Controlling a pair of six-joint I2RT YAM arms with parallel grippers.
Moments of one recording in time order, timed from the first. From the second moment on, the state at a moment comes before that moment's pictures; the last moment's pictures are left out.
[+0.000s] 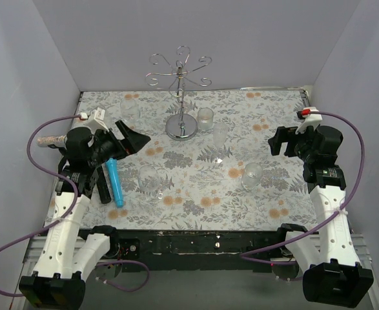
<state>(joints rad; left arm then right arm) -0.08 0.83 0.92 -0.37 0.49 -0.65 -0.09 0.87 0.84 -0.35 -0.32 -0.01</state>
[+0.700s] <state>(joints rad) -0.82 1.17 1.38 -0.93 -0.16 -0.69 -0.09 0.88 0.92 -0.50 -0.82 -0.42</state>
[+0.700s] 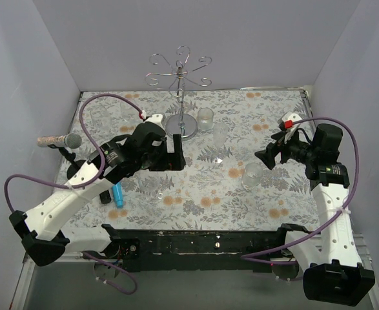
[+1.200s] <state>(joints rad) -0.90 1.22 1.40 -1.11 -0.35 -0.74 -0.09 0.90 0.92 -0.57 -0.90 -0.52</state>
